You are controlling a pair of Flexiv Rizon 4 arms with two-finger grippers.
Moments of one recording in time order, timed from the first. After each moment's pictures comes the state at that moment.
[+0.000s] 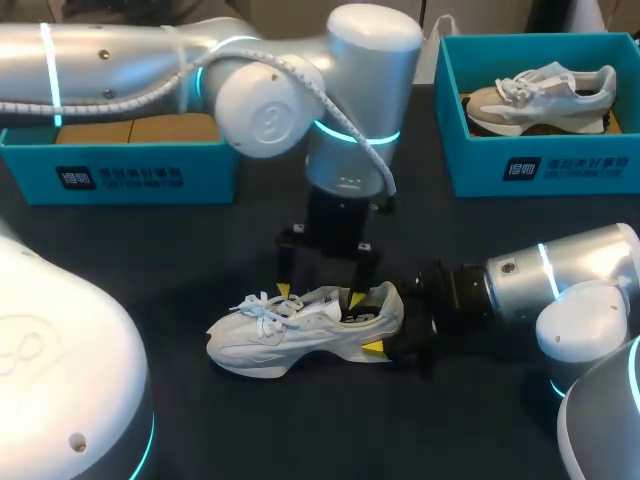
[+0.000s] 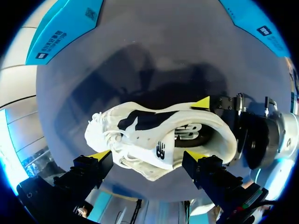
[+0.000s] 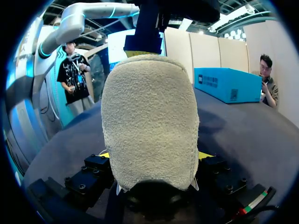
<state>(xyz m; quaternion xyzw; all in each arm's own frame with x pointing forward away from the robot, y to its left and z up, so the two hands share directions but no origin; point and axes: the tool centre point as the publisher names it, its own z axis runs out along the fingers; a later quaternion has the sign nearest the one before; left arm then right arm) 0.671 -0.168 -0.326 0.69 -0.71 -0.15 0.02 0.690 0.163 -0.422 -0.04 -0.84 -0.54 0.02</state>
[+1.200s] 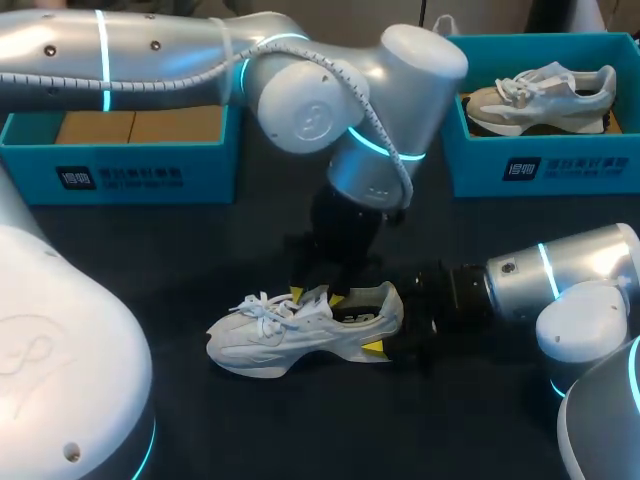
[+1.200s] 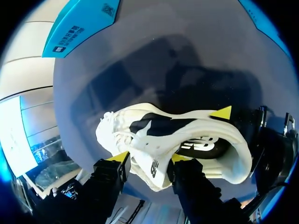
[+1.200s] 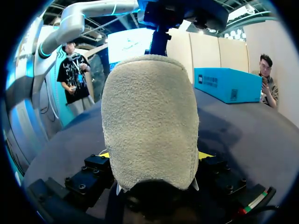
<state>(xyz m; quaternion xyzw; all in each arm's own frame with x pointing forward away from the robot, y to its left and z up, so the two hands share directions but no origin) 0.673 -0.159 -0.333 0.71 -0.68 -0.21 -0.04 0.690 0.163 -0.422 -0.04 -0.84 -0.54 0.02</state>
